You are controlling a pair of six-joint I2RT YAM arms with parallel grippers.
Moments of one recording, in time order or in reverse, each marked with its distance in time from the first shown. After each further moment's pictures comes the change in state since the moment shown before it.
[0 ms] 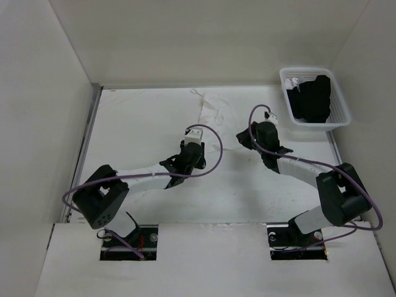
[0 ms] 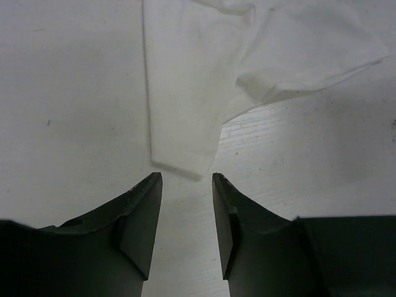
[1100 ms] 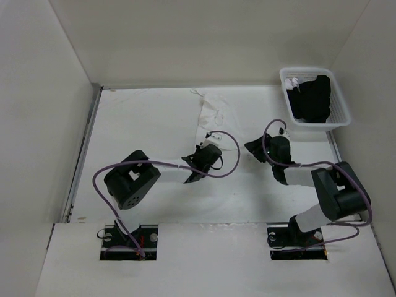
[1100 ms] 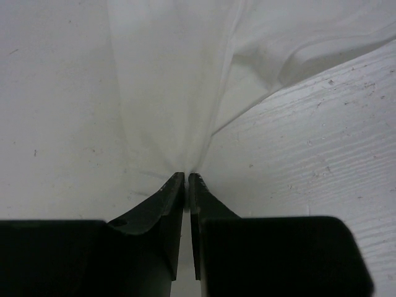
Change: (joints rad) left arm -0.067 0.335 0.212 -0.066 -0.136 0.217; right arm -0.164 -0.002 -0.328 0.310 -0.163 0.154
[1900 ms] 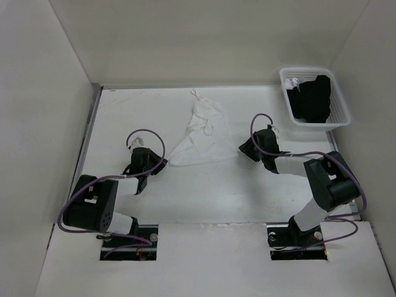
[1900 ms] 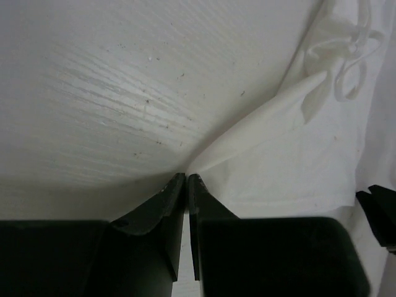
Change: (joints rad) left arm 0.675 -0.412 -0.589 0.337 0.621 -0.649; right arm 0.085 0.141 0.213 -0.312 0.116 -0.051
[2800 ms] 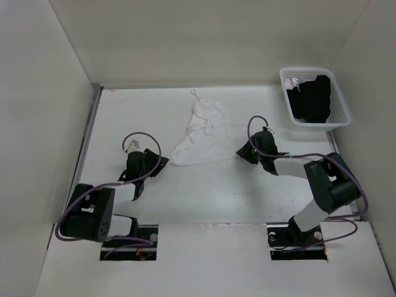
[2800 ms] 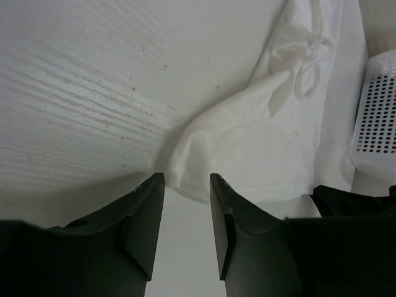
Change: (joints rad) left arm 0.050 -0.075 -0.084 0.095 0.093 -0.081; right arm 0.036 -0.016 -0.008 -0.043 -0.056 -0.028
